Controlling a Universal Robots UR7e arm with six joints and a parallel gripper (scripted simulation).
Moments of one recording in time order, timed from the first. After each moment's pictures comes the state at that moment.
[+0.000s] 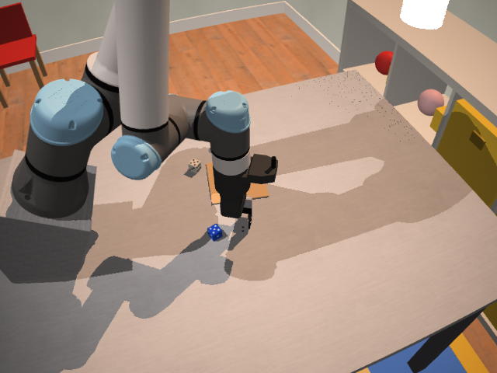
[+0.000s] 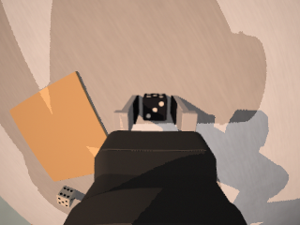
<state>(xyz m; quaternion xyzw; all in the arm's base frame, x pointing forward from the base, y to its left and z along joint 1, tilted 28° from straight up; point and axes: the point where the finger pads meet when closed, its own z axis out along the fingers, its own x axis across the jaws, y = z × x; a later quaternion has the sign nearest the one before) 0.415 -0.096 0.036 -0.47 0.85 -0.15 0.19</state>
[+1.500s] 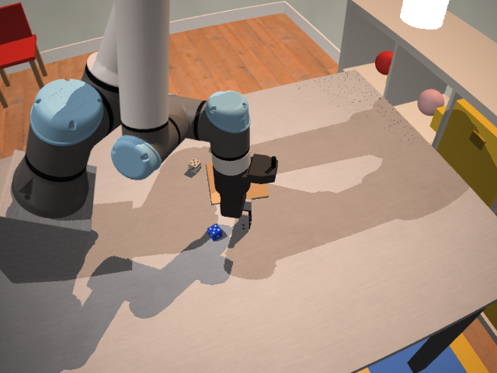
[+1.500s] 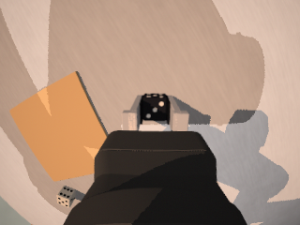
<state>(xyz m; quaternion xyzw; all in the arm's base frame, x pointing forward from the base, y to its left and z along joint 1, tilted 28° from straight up) 0.415 -0.096 0.036 -0.47 0.85 -0.15 0.19</state>
